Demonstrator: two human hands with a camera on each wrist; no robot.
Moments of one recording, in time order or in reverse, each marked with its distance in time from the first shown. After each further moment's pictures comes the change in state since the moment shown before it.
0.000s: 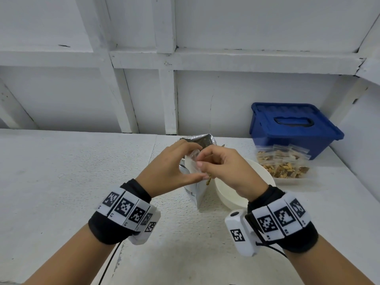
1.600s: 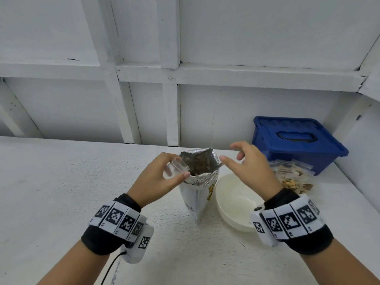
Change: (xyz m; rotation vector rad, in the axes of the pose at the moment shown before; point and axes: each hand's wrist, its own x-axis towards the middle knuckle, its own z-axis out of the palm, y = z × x) left_hand -0.008 -0.037 -0.002 -0.044 0.082 -0.318; right_hand 0.022 0.012 -0.048 -0.613 0.368 0.002
